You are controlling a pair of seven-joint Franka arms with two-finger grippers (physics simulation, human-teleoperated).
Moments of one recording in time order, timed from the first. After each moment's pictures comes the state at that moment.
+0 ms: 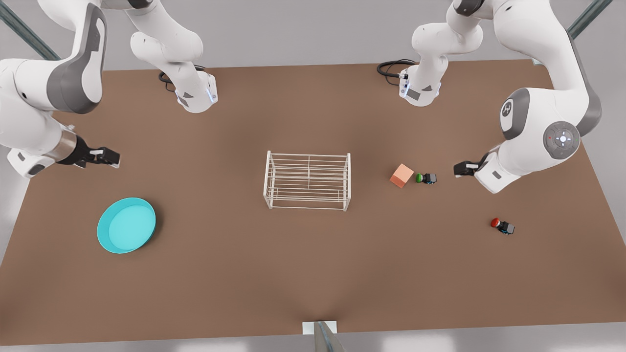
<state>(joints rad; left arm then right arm) -0.01 0.23 -0.10 -1.47 0.00 1.51 -0.04 -0.04 0.07 -0.04 -1.53 -0.03 1.46 -0.06</state>
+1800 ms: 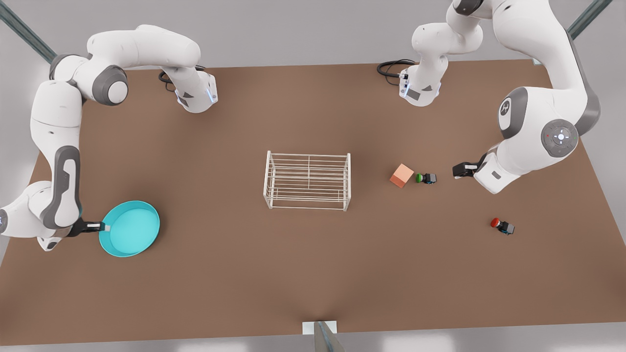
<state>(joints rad) -0.02 0.23 -0.10 -1.47 0.01 1.52 -0.09 -0.45 0.88 -0.05 -1.33 0.24 1.93 -0.64</state>
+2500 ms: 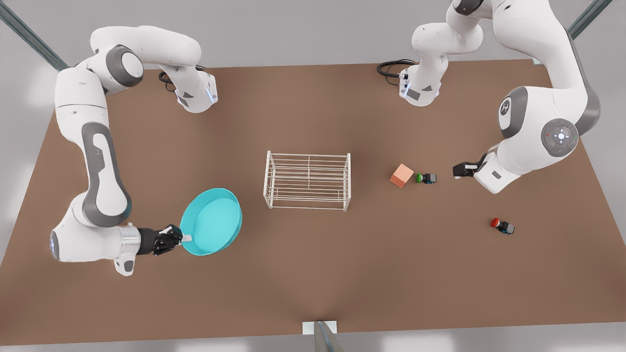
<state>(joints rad) -0.02 0.23 -0.11 -1.47 0.01 1.52 -0.09 -0.34 0.81 0.52 -1.18 0.33 1.74 -0.58</state>
